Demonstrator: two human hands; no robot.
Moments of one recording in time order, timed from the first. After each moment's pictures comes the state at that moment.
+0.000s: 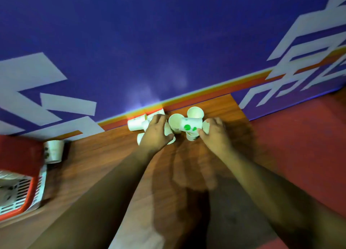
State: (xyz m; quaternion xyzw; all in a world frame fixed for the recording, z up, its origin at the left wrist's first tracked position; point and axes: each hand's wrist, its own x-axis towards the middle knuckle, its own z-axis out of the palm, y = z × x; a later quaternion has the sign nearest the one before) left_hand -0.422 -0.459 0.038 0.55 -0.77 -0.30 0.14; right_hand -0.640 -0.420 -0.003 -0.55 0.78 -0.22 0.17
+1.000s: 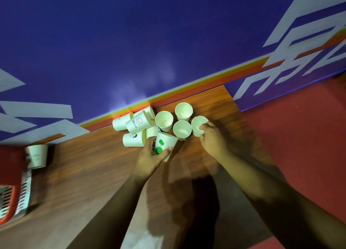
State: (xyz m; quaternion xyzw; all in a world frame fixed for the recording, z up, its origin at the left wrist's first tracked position) left_hand -0.445 -0.409 -0.011 0.60 -0.54 -0.54 0.25; right_hand -0.689 -0.420 -0.045 -0.62 0.74 -0.15 0.21
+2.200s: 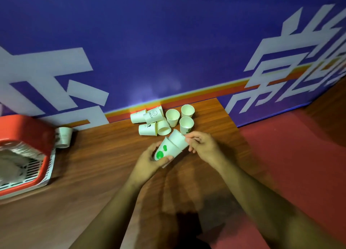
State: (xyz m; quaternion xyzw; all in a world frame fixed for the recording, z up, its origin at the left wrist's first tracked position) left_hand -0.355 -0.283 0.052 0.49 -0.58 -0.58 0.29; right_hand -0.575 -0.277 0.094 -0.52 0.65 -0.37 0.42
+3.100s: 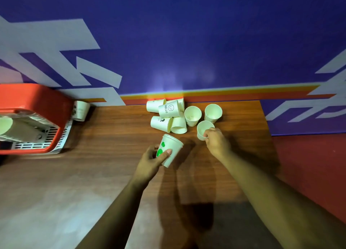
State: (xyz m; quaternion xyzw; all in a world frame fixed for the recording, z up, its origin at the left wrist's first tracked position) left_hand -0.405 -0.324 0.006 0.66 -0.33 -0.56 0.36; right_hand -0.646 -0.432 -0.046 -0.73 0.66 -0.05 0.19
